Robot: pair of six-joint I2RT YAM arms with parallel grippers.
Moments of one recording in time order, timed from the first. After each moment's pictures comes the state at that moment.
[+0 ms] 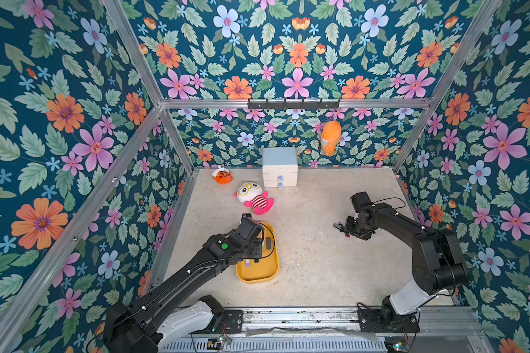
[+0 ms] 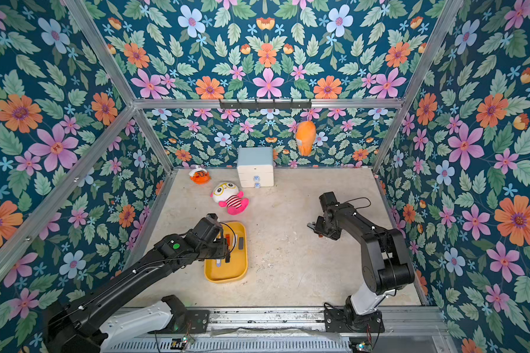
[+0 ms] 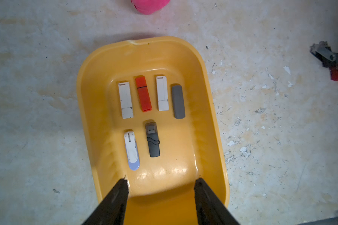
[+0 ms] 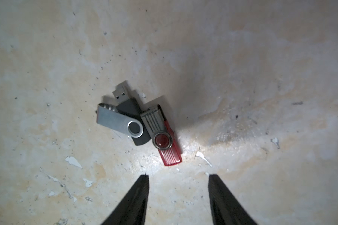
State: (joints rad) left arm -0.75 1.03 0.86 -0.88 -0.17 -0.60; right arm 0.26 1.66 1.04 -0.73 -0.01 0.55
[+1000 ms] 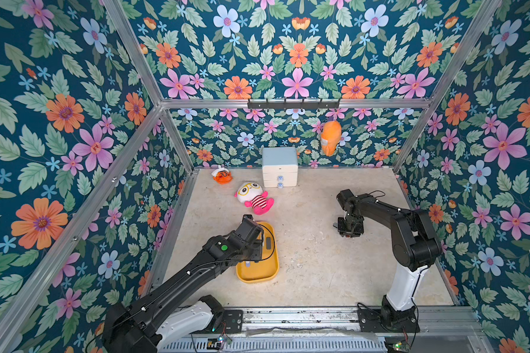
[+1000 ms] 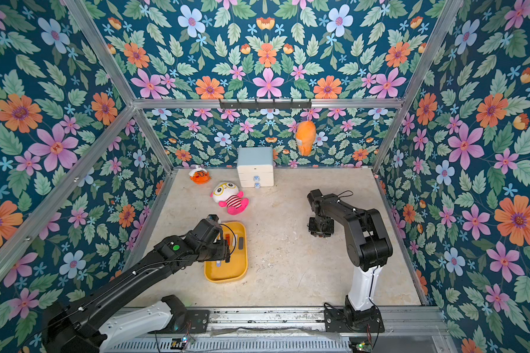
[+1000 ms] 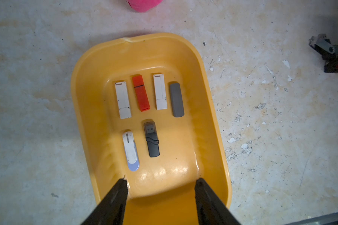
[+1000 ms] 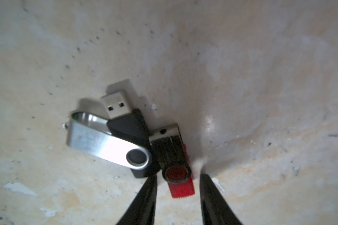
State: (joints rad) left arm -0.74 1.02 0.83 -0.86 -0.18 -0.57; right arm 0.32 1.90 1.24 -0.88 0.06 0.44
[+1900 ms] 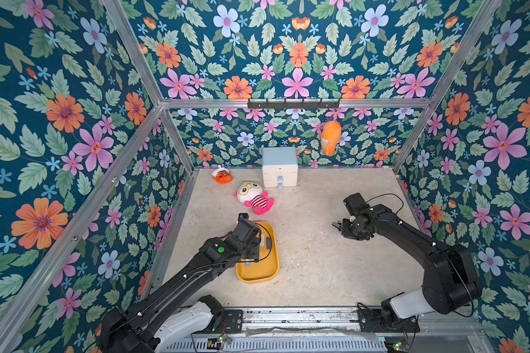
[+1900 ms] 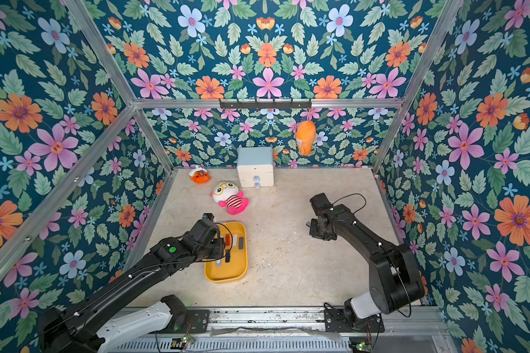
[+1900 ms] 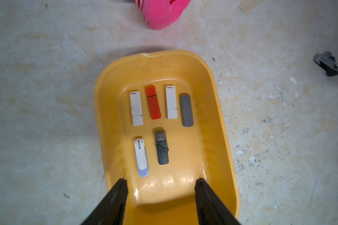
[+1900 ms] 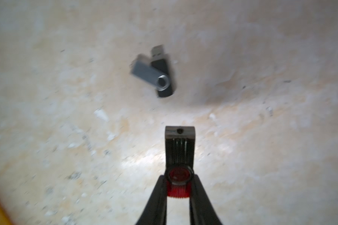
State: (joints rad) left arm -0.70 0.99 0.83 -0.86 -0.26 -0.59; right arm 0.49 1.45 1.03 -0.84 0.05 0.60
